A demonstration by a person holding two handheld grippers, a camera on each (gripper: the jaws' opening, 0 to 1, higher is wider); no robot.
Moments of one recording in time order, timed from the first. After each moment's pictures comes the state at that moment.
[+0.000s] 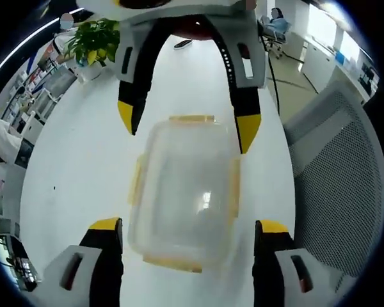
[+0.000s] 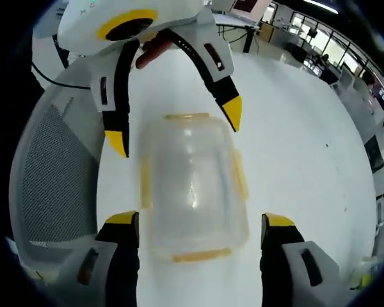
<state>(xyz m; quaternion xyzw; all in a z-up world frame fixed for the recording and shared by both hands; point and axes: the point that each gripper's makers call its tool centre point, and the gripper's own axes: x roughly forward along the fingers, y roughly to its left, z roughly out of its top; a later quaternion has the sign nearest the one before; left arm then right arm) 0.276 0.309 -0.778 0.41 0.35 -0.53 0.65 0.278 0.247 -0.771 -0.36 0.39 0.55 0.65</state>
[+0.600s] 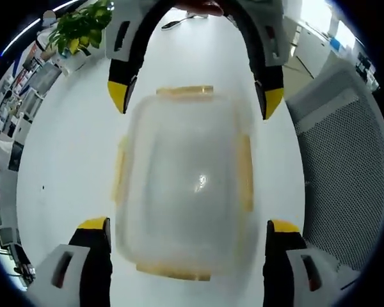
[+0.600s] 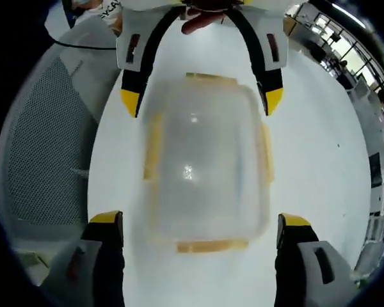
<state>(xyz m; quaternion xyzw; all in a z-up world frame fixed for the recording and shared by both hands) 0.275 0.318 -0.816 0.45 0.40 -0.53 0.59 0.266 0.227 -0.808 -0.45 0.40 0.54 0.59</state>
